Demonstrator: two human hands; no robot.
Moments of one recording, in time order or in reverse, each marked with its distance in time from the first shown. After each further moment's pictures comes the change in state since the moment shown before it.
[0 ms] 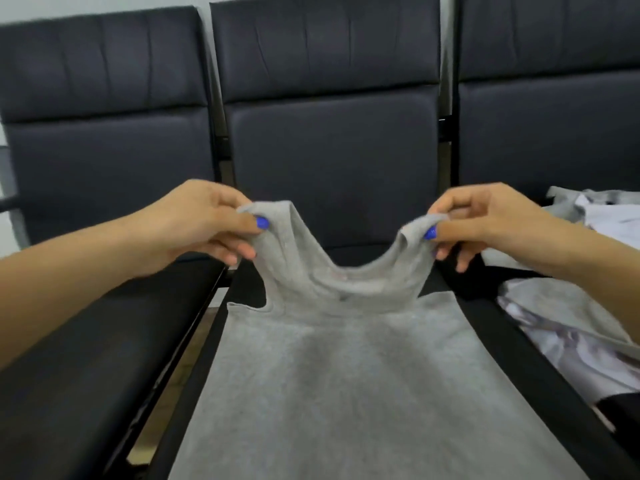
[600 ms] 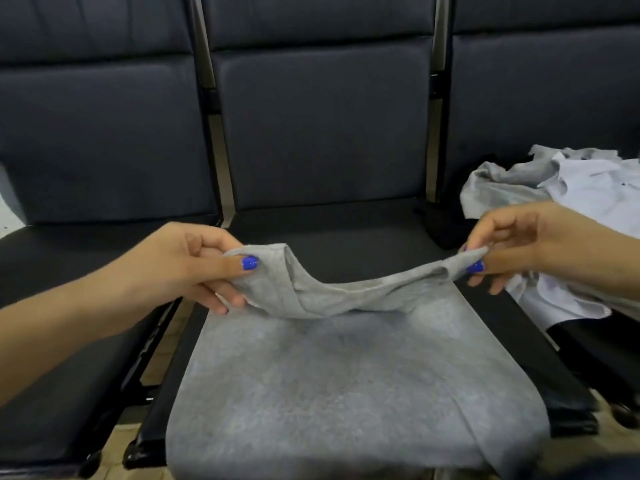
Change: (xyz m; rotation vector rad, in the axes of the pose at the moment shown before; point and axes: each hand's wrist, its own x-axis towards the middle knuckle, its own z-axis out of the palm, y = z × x) left_hand -0.084 -0.047 0.032 -0.105 -0.157 0.008; right_hand -0.088 0.023 -0.010 -0.048 -0.190 0.052
